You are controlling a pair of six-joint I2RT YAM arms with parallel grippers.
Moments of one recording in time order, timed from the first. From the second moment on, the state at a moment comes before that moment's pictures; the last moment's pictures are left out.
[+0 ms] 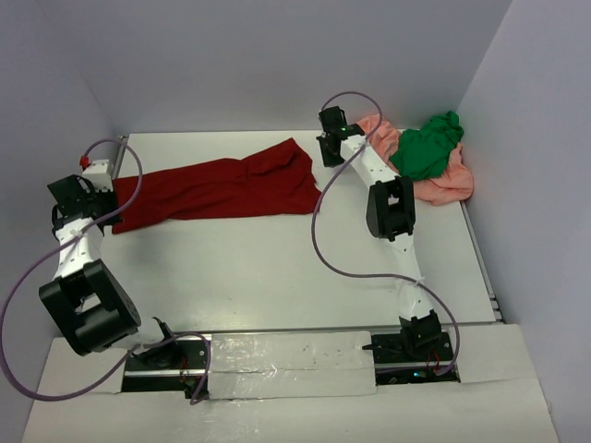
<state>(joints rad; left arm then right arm) 0.50 1.40 0.96 -0.28 0.32 0.32 0.32 2.57 2.40 -0.81 0.16 0.07</state>
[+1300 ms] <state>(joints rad) 0.34 1.99 1.26 -0.18 0.13 0.43 0.42 2.06 1.95 -0.76 -0.11 0.07</state>
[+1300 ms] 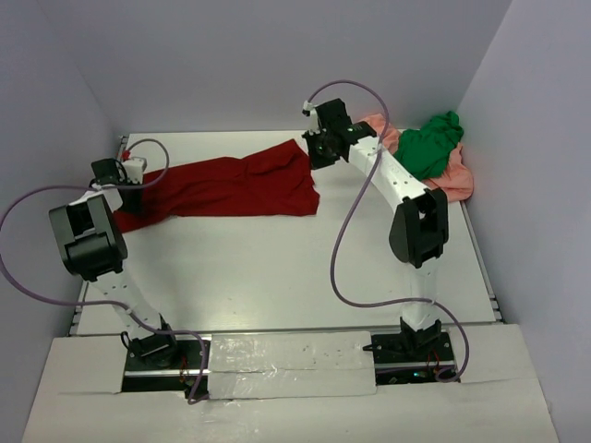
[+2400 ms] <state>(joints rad) -0.50 2.05 1.41 -1.18 0.39 0.80 0.29 1.81 1.96 -0.83 -0.23 0.12</state>
